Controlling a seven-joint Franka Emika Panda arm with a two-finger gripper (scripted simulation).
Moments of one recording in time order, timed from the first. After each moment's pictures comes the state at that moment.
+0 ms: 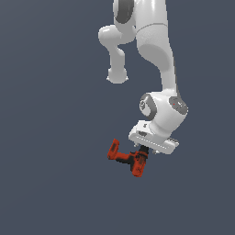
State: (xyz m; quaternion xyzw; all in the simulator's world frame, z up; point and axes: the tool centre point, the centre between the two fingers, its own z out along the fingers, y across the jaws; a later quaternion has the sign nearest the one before) arm 0.059 0.137 0.056 0.98 -0.16 0.06 0.10
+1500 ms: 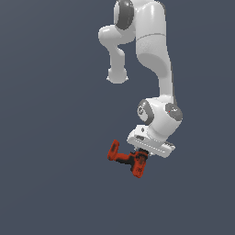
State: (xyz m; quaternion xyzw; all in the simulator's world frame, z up) arm 0.061 0.132 0.026 0.98 -0.16 0.07 0.10
